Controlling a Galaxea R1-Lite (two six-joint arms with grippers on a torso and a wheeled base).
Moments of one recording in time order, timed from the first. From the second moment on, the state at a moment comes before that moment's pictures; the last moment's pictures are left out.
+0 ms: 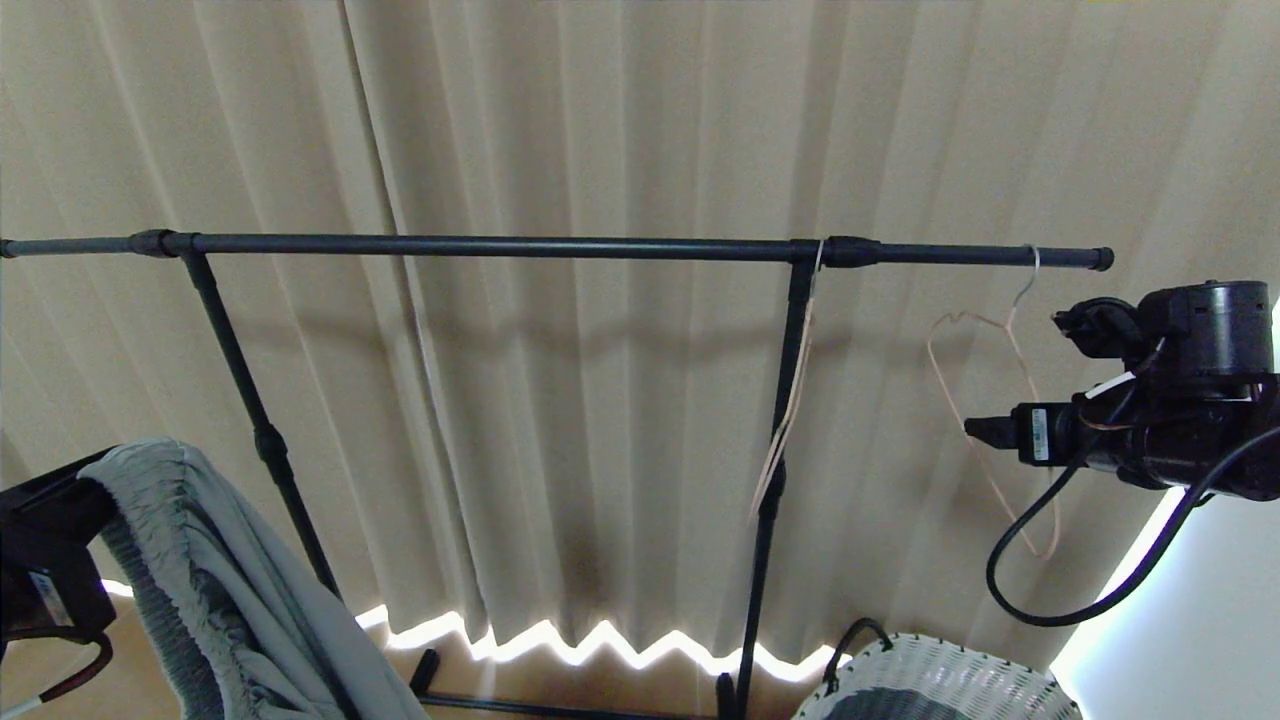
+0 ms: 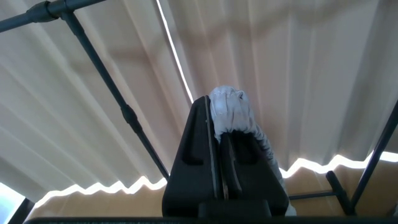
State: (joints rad) left arm -0.08 0.94 -0.34 -0.52 0.02 0.27; right arm 0.05 1.68 -0.88 -0.19 -0.16 0.09
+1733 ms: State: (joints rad) left arm -0.07 0.93 -0.33 -0.52 0.02 0.28; right arm -0.05 1.36 -0.70 -0.19 -0.17 0.06
